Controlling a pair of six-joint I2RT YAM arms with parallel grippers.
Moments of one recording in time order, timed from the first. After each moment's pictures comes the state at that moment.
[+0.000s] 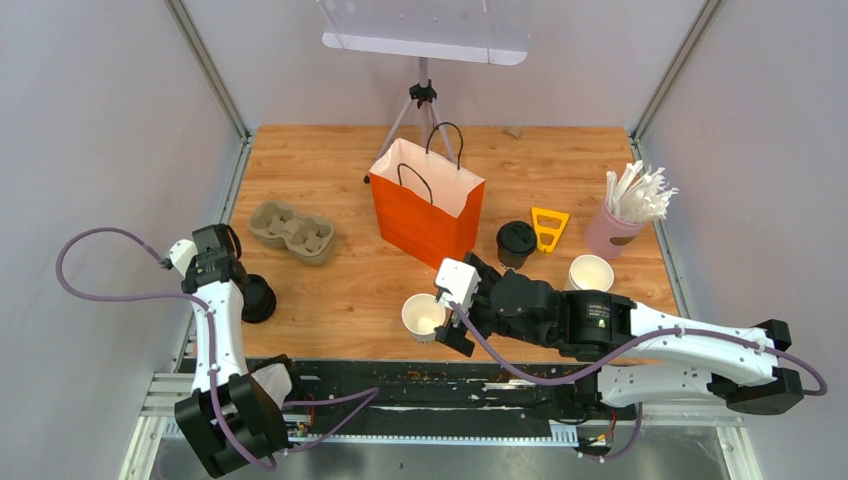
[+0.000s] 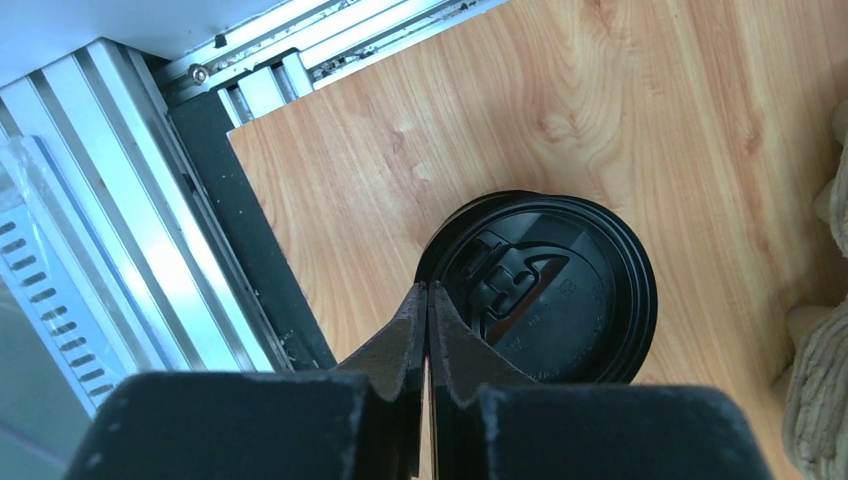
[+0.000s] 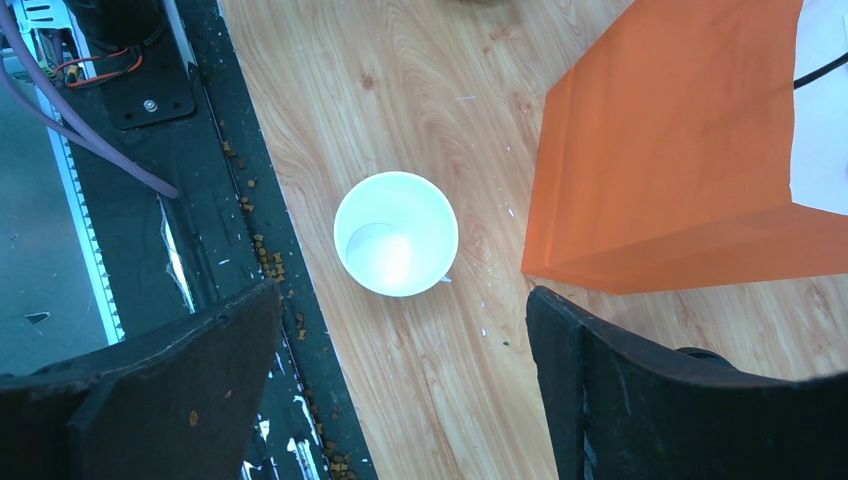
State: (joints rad) left arm 0.41 0.98 0.75 -0.81 -0.47 -0.61; right arm 1.39 0.98 1.10 -0.60 0.28 -0.10
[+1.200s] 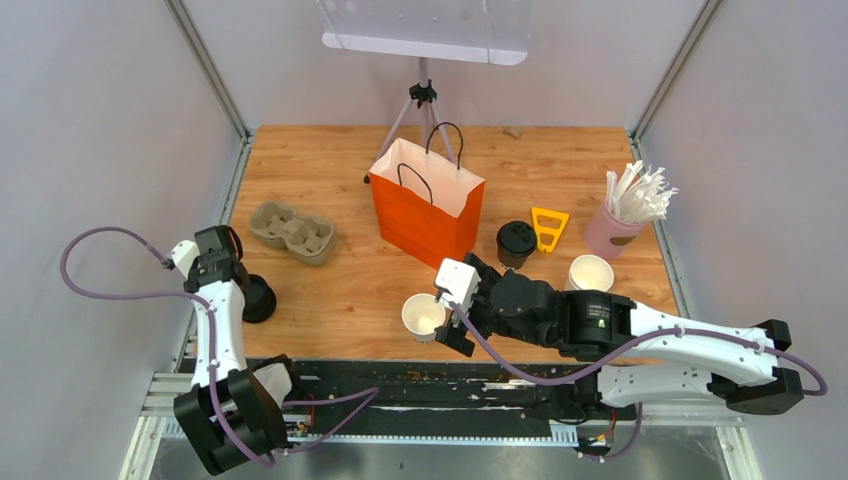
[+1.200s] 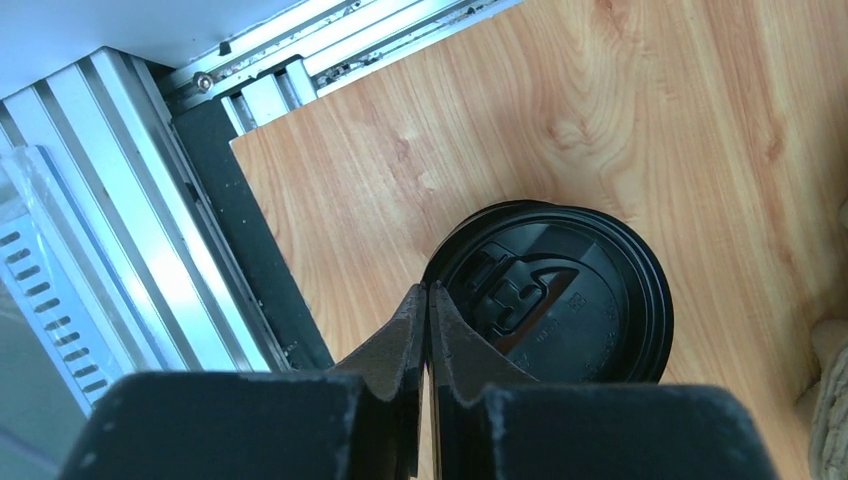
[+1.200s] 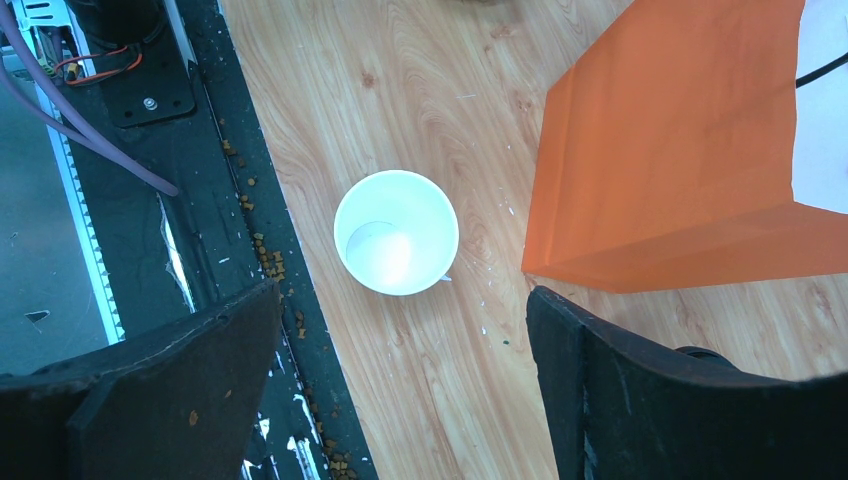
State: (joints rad) left arm 0.41 1.00 0.72 -0.77 -0.49 -0.59; right arm 1.39 0.98 1.10 -0.61 0.28 -0.10
